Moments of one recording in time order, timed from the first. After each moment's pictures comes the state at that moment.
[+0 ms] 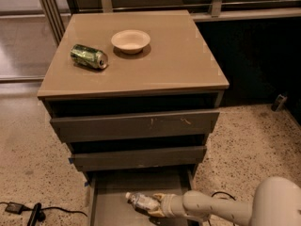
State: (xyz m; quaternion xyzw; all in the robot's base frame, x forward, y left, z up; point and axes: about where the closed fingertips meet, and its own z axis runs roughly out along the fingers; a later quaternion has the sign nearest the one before) arm 0.481 -0.014 0.185 -0.53 0.74 0.22 0.34
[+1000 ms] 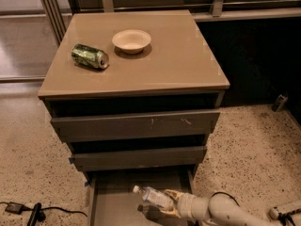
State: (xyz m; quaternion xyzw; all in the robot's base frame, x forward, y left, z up) arm 0.454 -0.068 0.306 -0.54 0.69 0.21 0.43
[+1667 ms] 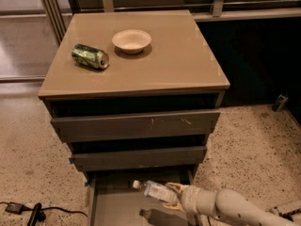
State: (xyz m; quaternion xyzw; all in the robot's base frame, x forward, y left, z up) arm 0.448 -0.078 0.396 -0.58 0.67 0.17 0.44
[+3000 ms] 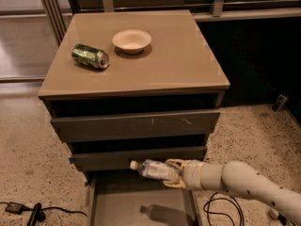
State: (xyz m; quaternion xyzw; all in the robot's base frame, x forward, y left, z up) arm 0.478 -0.075 0.528 -0.63 0.62 0.12 0.45
